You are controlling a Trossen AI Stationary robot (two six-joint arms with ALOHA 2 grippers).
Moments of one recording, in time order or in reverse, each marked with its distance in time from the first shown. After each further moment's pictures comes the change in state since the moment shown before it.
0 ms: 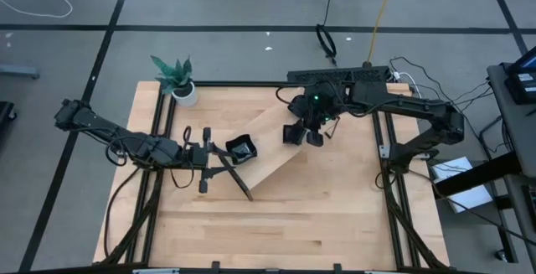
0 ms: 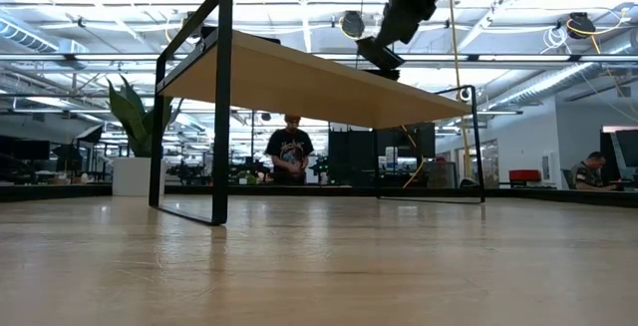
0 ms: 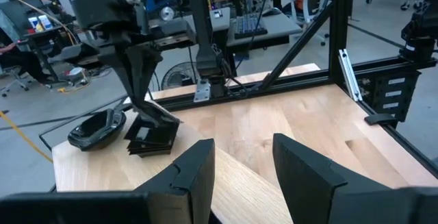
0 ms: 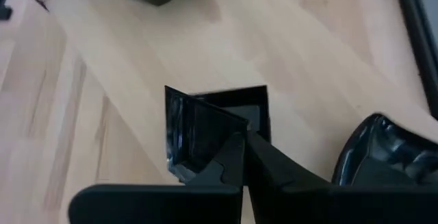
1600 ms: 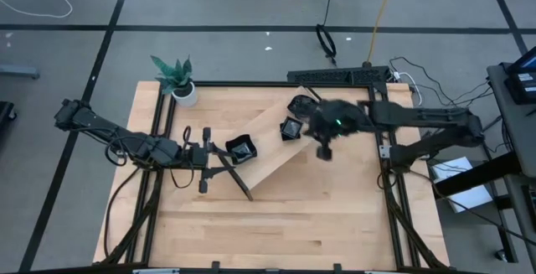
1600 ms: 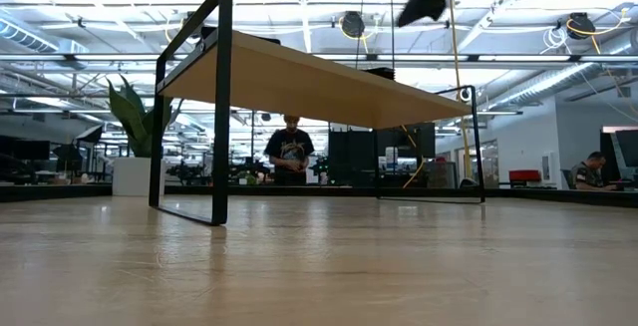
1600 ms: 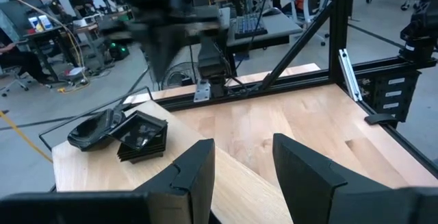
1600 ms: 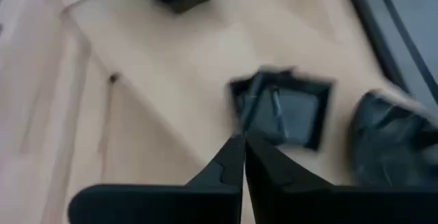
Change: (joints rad) left arm 0.000 0.000 0.000 0.000 0.000 0.000; right arm 0.179 -0.183 -0.149 0.090 0.260 0.153
